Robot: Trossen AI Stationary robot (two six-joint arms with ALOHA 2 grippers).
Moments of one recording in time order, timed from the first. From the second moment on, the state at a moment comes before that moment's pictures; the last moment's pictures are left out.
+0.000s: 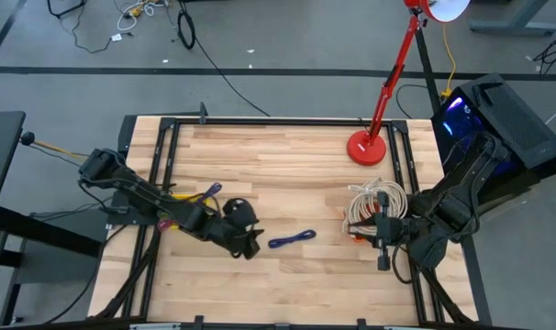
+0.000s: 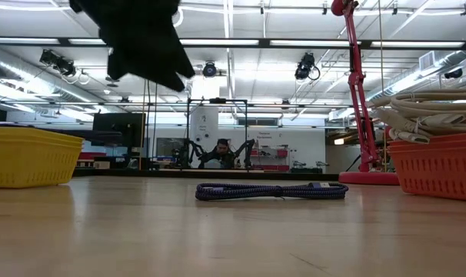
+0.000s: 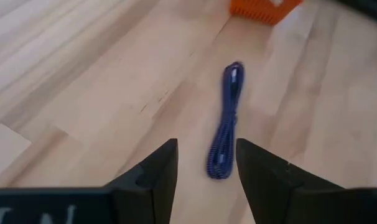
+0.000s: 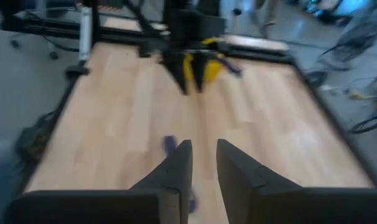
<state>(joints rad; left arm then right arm) -0.44 1.52 0.97 -0.29 -0.55 -0.83 0.85 1.12 1.12 -0.72 0.83 0.40</state>
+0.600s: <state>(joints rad) -0.33 1.84 1.31 -0.43 -0.36 -0.52 0.83 1.45 1.12 -0.50 0.60 0.33</state>
